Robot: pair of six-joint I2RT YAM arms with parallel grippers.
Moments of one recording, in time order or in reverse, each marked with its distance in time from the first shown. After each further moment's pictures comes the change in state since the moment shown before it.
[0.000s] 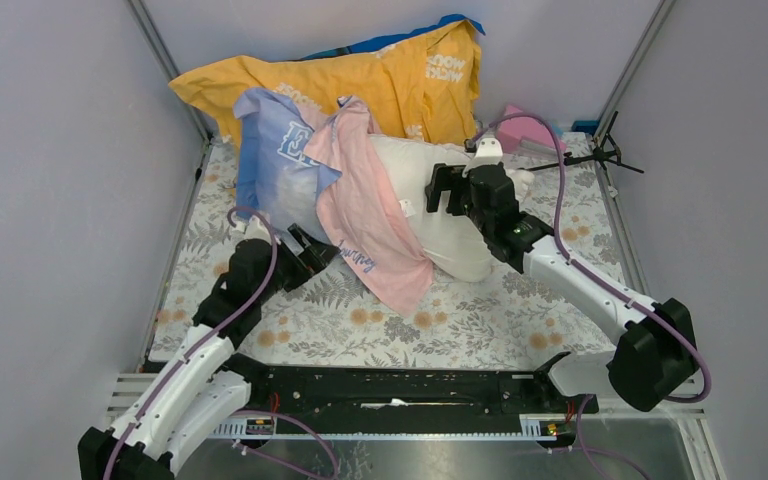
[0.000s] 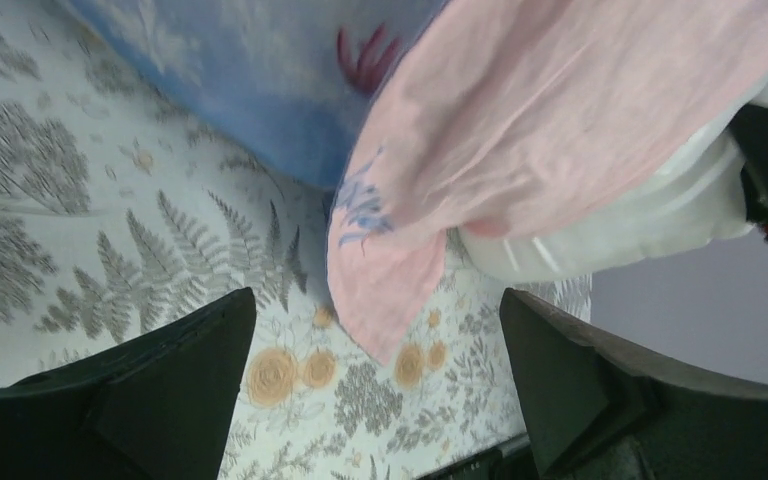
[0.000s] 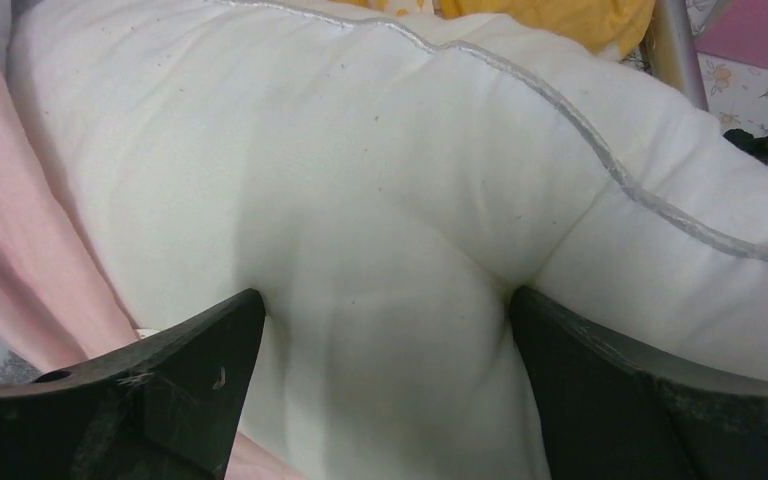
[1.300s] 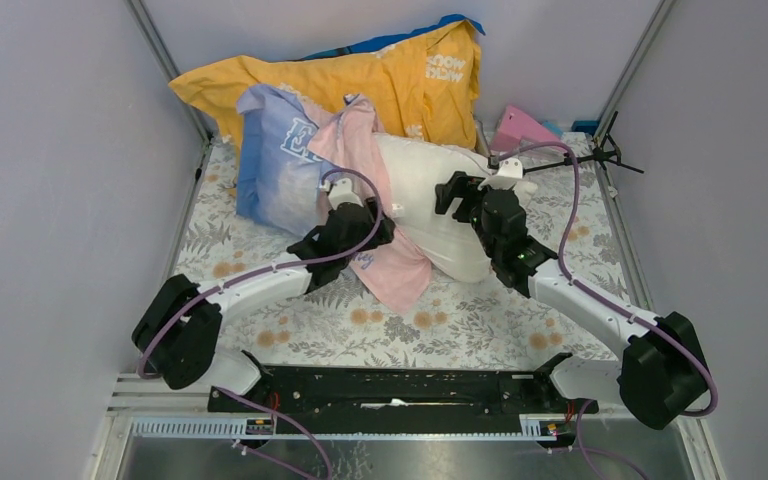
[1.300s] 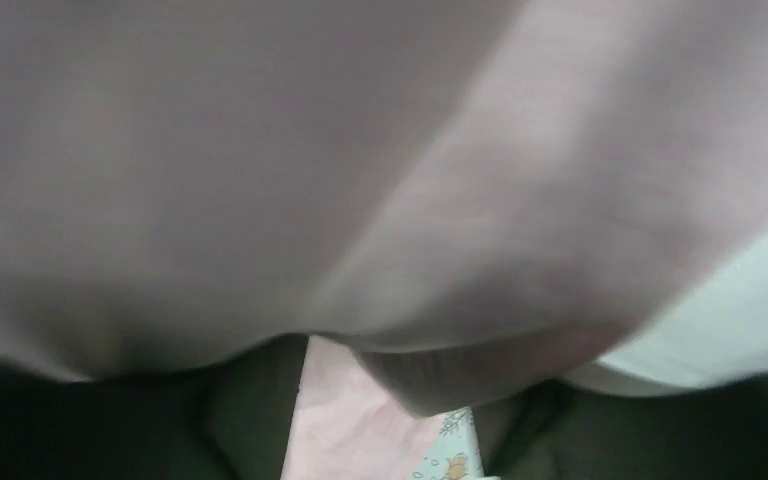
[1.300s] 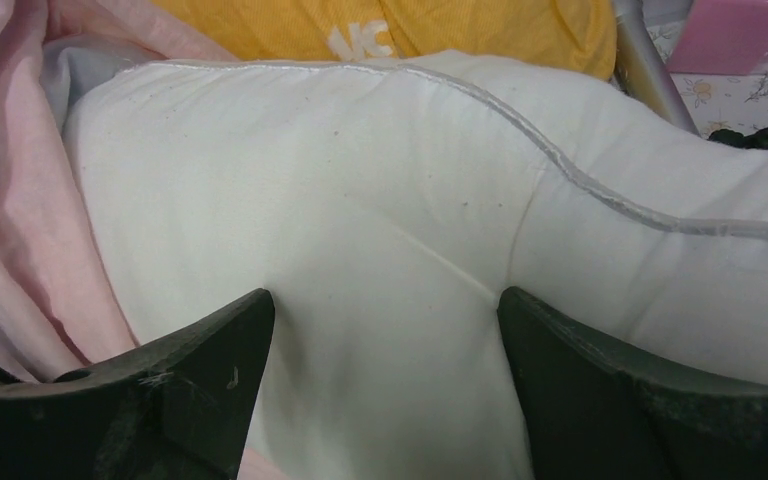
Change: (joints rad) left arm -0.396 0.734 0.323 0.373 -0.437 0.134; right arm 0.001 -0.096 -0.234 0.318 0.096 0.117
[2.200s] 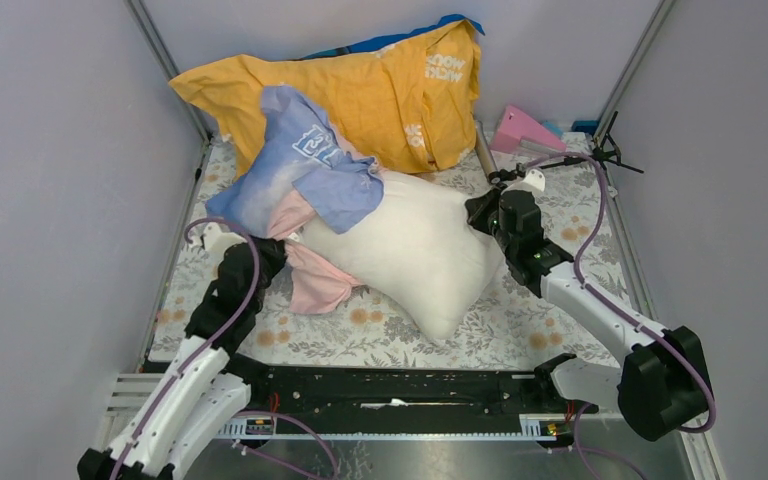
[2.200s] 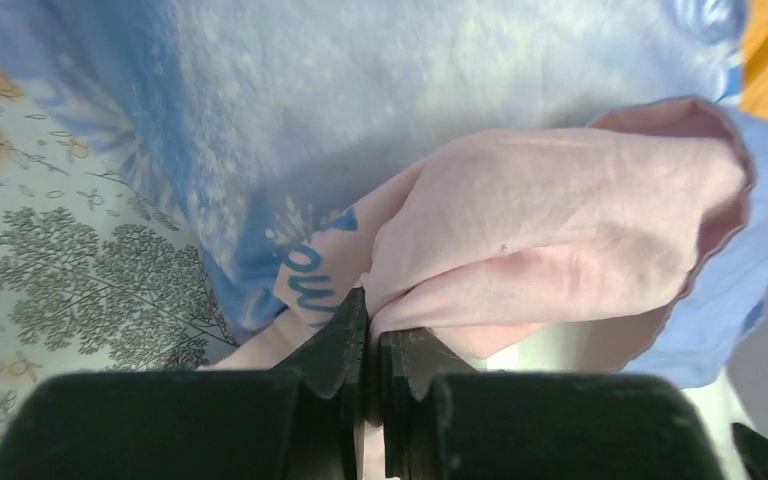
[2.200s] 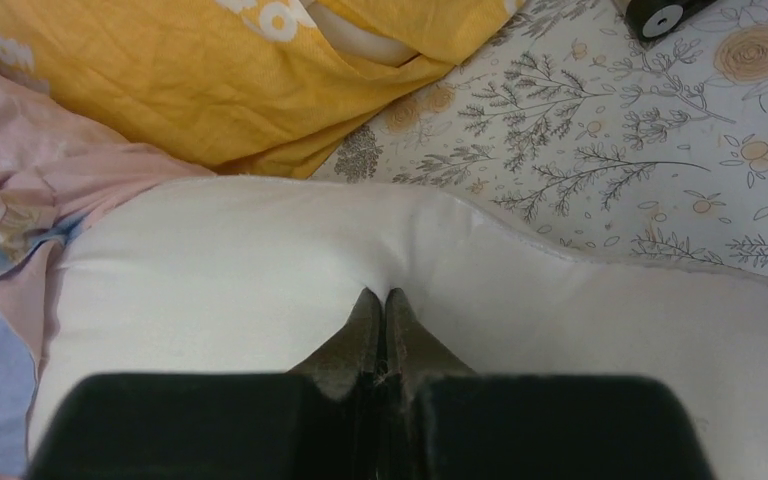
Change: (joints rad) left arm 0.430 -0.771 -0.342 -0.335 -0.052 -0.177; right arm -0.143 -0.052 -0.053 -0.151 -0.090 0.263
